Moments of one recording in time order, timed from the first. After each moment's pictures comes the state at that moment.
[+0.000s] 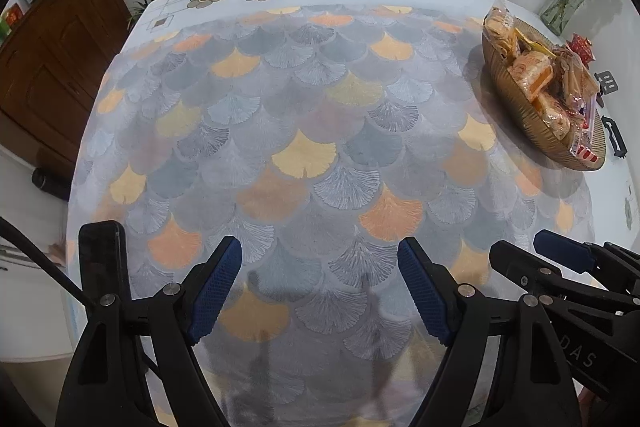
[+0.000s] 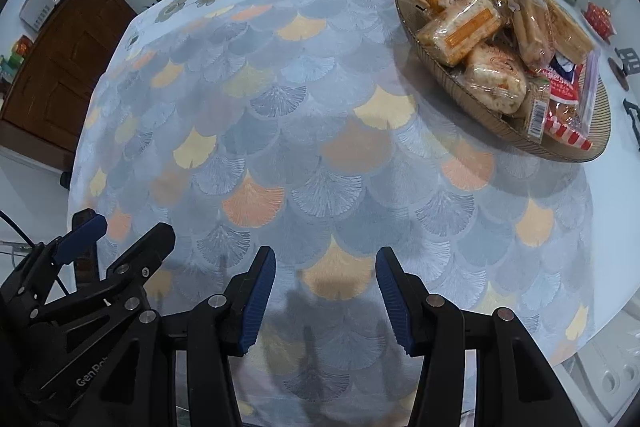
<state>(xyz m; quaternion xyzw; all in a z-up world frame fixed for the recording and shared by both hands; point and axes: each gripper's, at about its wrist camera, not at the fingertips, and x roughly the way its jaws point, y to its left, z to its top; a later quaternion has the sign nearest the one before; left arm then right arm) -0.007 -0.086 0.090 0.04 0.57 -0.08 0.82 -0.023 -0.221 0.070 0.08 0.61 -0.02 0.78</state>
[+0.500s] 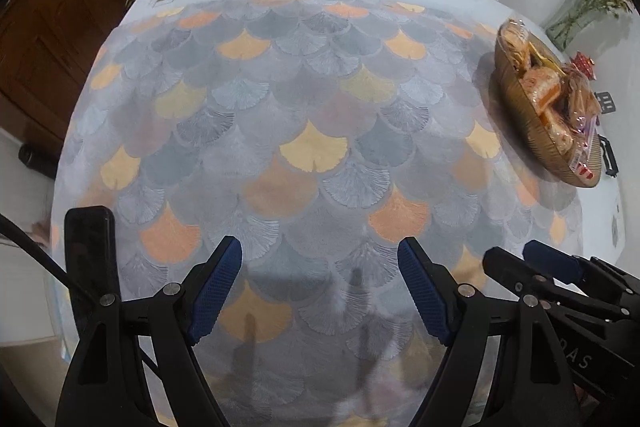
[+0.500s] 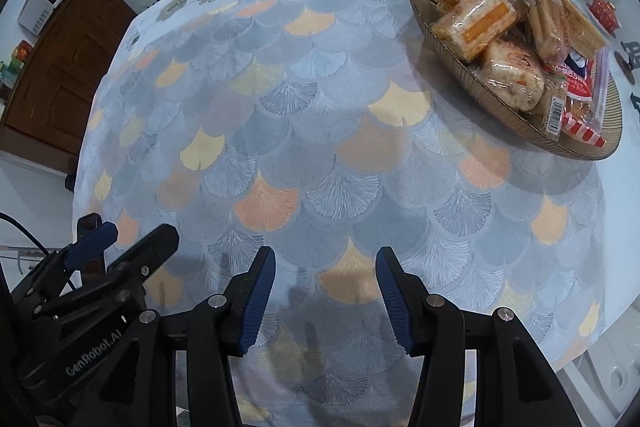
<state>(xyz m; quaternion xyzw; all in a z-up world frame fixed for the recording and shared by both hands) 0.003 -0.066 0.081 0.00 0.59 -0.08 0.80 -0.017 -0.209 0.065 0.10 0.62 -0.02 0.78</state>
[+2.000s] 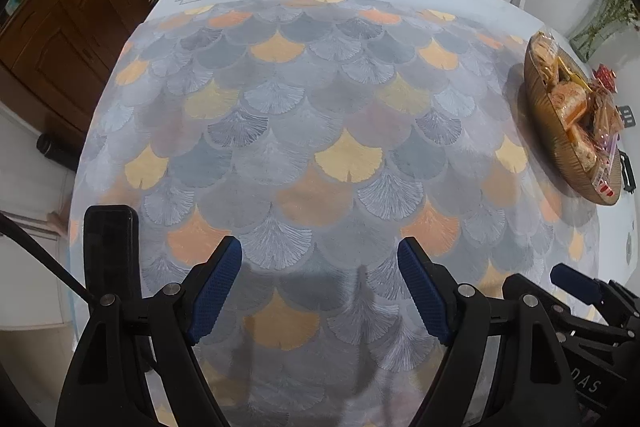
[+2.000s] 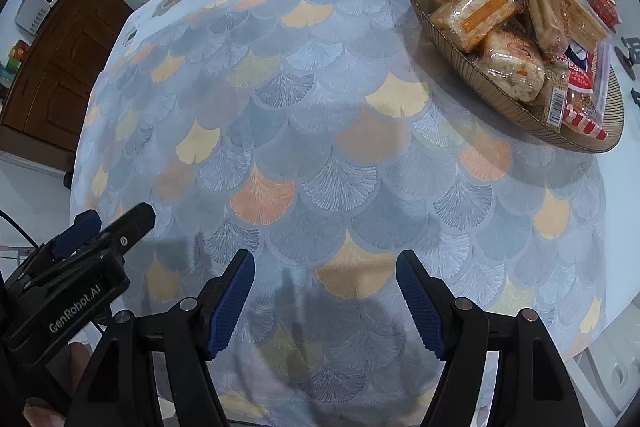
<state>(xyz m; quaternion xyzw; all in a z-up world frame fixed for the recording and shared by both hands) 0.011 -0.055 0.079 0.00 0.59 -0.04 0.81 -0.018 -0.213 0.060 0.10 0.63 -0.02 0.77</state>
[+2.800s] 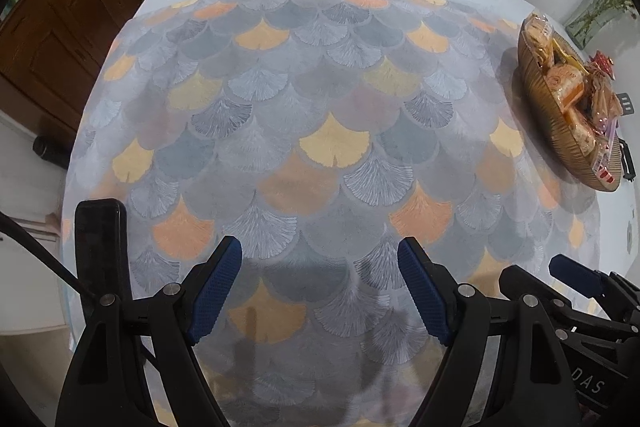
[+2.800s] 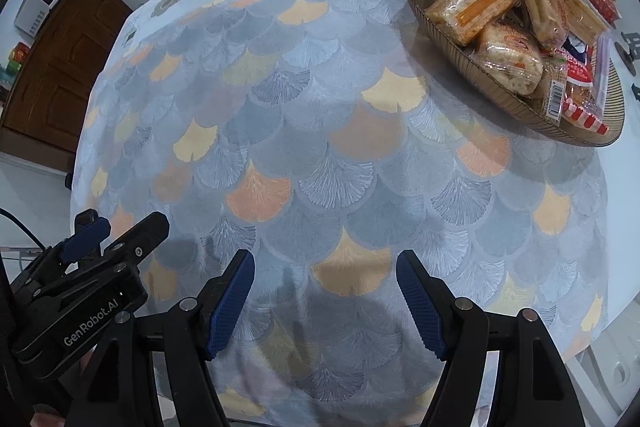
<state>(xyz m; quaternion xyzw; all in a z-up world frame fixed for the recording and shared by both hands) 0.007 -0.067 0.073 0.01 0.60 -0.05 0.80 -0.019 -0.218 0.057 0.10 0.63 -0.02 0.77</state>
